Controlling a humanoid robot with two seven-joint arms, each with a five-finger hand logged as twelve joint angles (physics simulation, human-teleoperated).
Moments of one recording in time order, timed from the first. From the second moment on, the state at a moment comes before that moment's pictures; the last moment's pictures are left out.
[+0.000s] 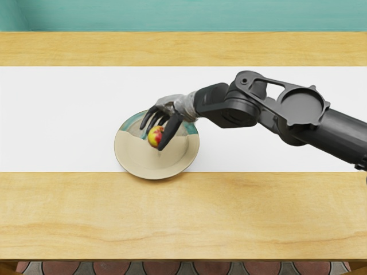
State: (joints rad) left arm -0.05 0.00 0.10 -0.09 -0.10 -0.04 -0.04; right arm 1.22 -0.10 0.36 1.06 -0.63 0.25 -0.61
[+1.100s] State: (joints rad) left arm -0.05 0.00 0.10 -0.09 -0.10 -0.04 -0.04; right arm 1.13 -0.34 0.56 1.18 -0.22 0.50 -0.61
